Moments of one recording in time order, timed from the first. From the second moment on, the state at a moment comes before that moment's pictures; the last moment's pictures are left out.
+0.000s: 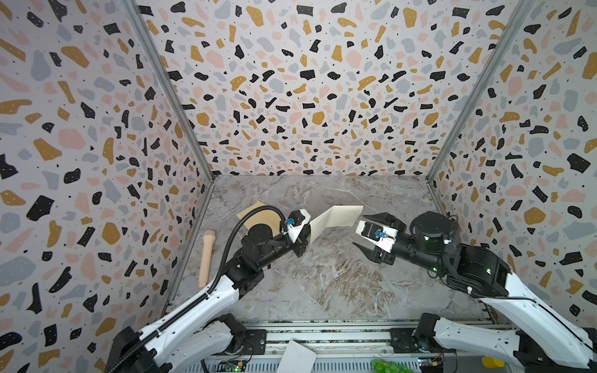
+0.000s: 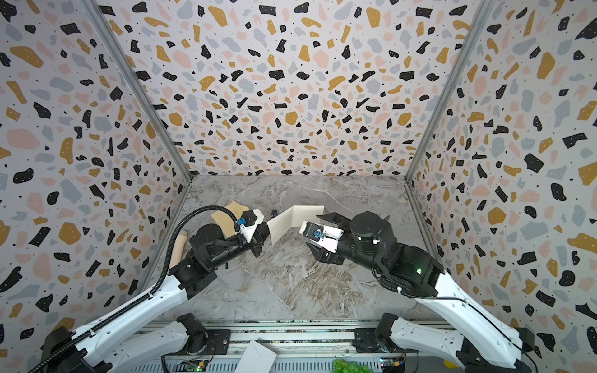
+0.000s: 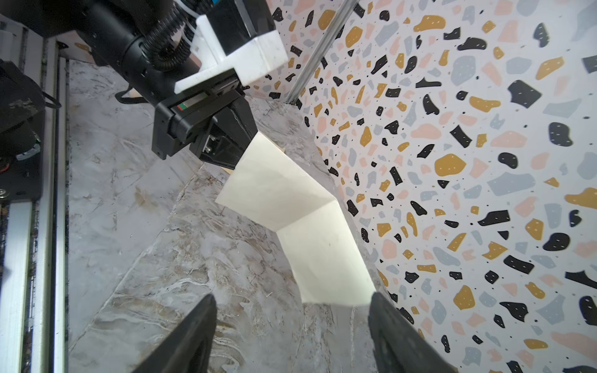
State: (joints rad) left arm -0.67 0.96 0.69 0.21 0.31 0.15; right arm 0.98 0.98 1.34 -0.75 0.05 -0.56
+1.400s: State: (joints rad) left arm -0.72 0.93 0.69 0.09 0.49 0.33; right arm 0.98 1.19 1.33 -0.72 -0.06 -0.67
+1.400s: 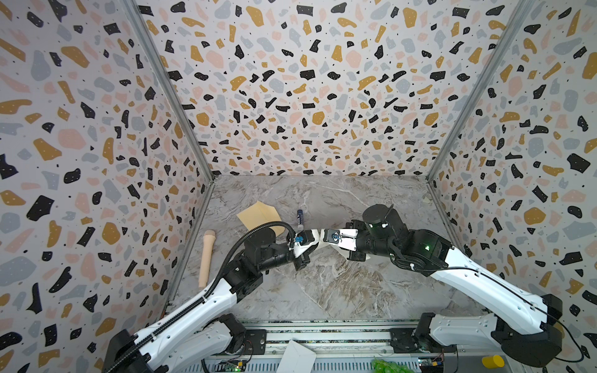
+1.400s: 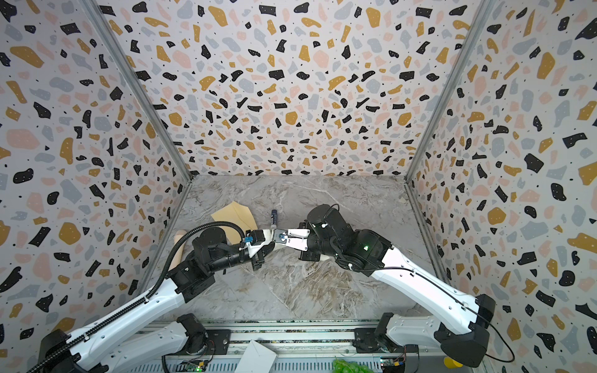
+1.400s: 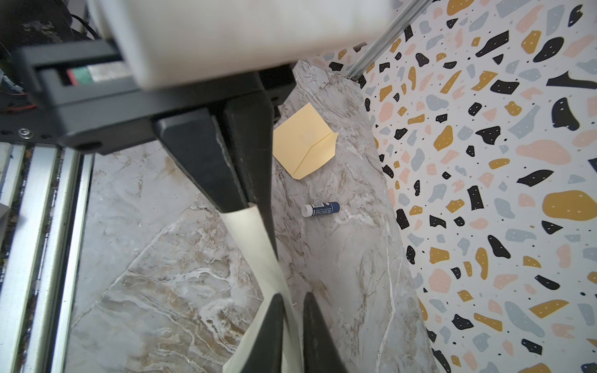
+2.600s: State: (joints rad) left arm -0.74 0.89 0.68 -0.04 0.53 0.44; right arm 0.95 1.09 1.15 -0.66 -0.08 -0.62
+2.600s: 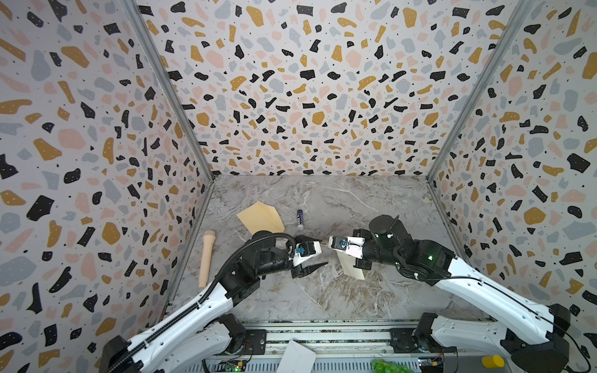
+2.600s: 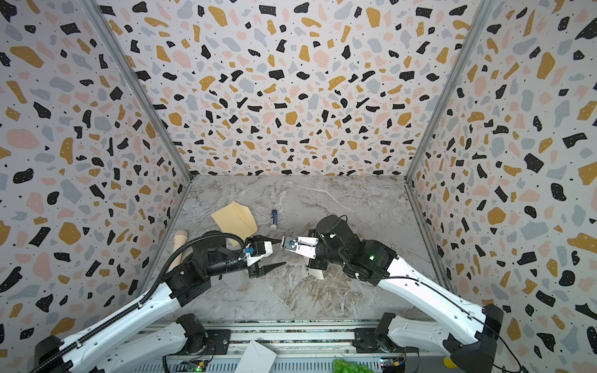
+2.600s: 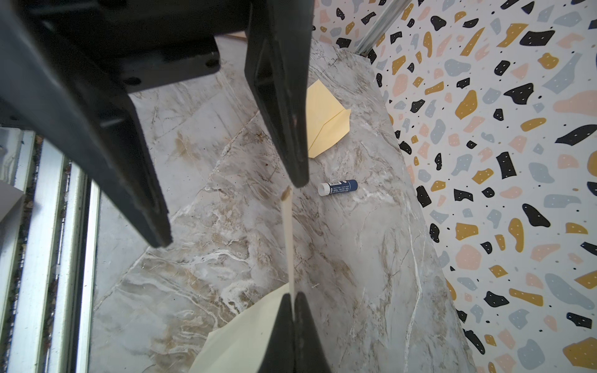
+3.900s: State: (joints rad) left arm -0.76 0.96 0.67 0.16 0.40 0.34; right arm 0.90 1.06 1.08 -0.58 0.03 -0.43
